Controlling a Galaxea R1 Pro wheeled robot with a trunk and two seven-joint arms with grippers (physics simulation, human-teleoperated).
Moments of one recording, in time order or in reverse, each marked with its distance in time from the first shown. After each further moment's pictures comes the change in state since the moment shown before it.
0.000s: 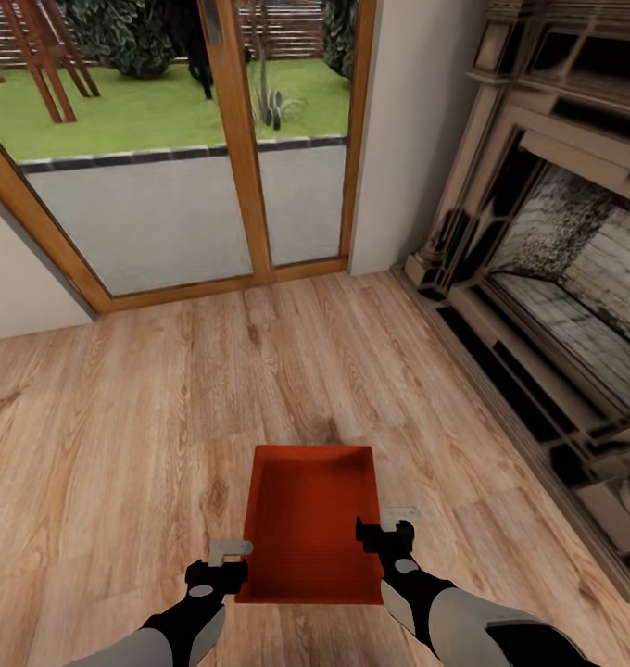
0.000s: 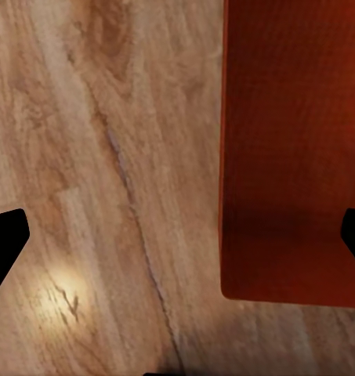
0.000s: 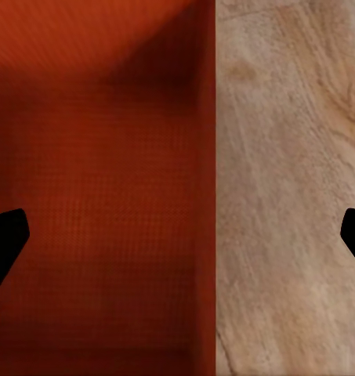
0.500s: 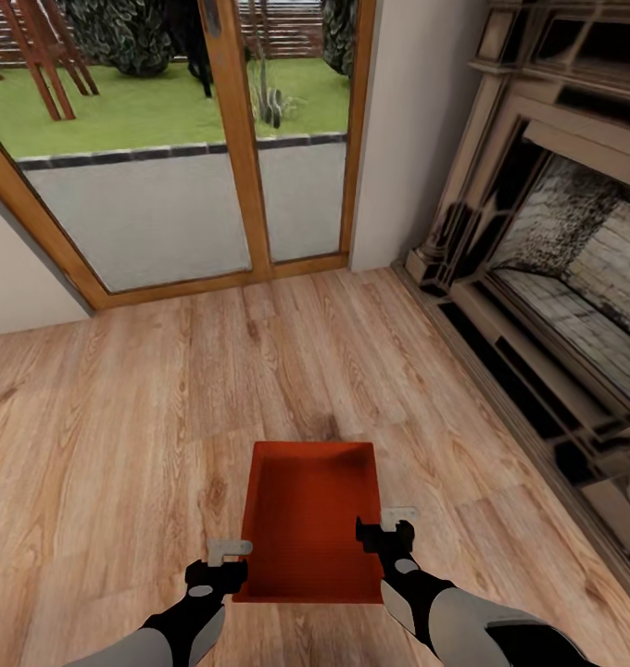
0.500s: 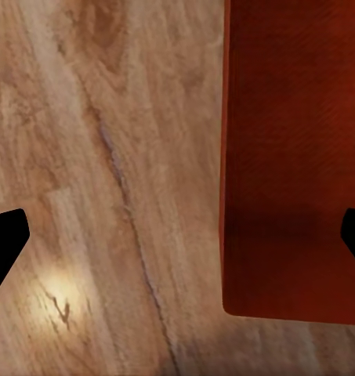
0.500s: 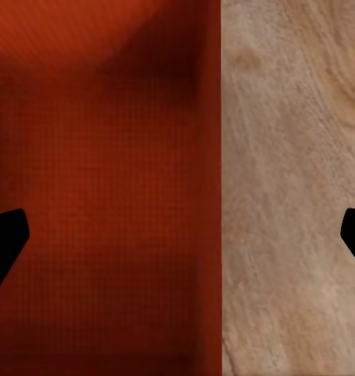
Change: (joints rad) left arm 0.000 0.001 0.000 -0.001 0.000 0.000 0.000; right arm 0.000 0.000 0.000 0.000 0.000 0.000 0.000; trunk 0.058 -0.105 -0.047
